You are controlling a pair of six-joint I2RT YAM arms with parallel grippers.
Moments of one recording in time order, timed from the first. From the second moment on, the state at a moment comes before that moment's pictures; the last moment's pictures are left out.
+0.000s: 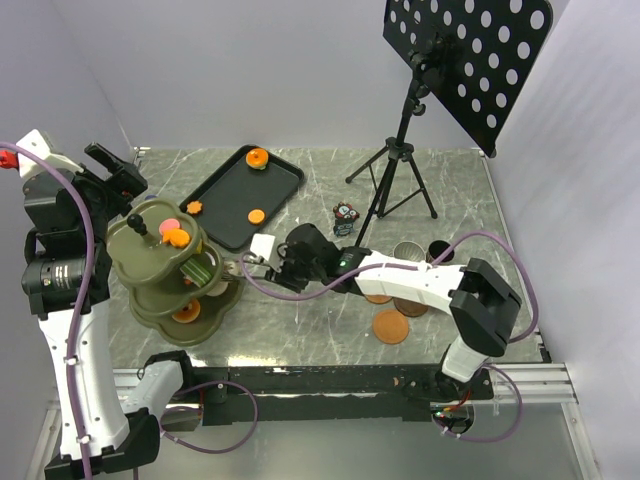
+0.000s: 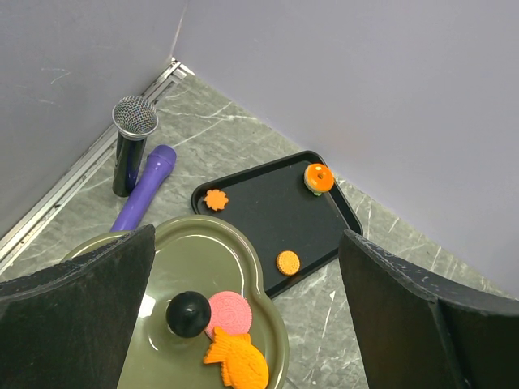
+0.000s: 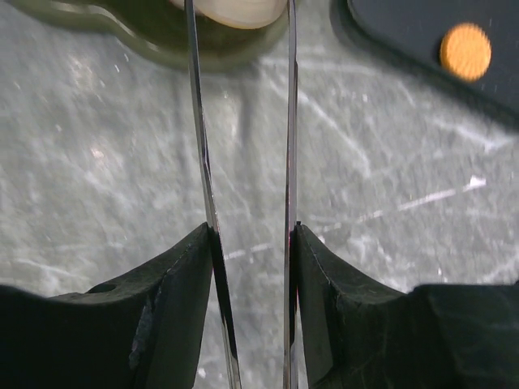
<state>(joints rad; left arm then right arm) 0.17 0.92 1.51 -0.78 -0.16 -0.49 1.01 1.63 1.12 -0.15 -0.11 -0.37</state>
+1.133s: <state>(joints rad) 0.17 0.92 1.51 -0.78 -0.15 -0.49 1.02 1.74 1.28 -0.14 -0.18 -0.32</state>
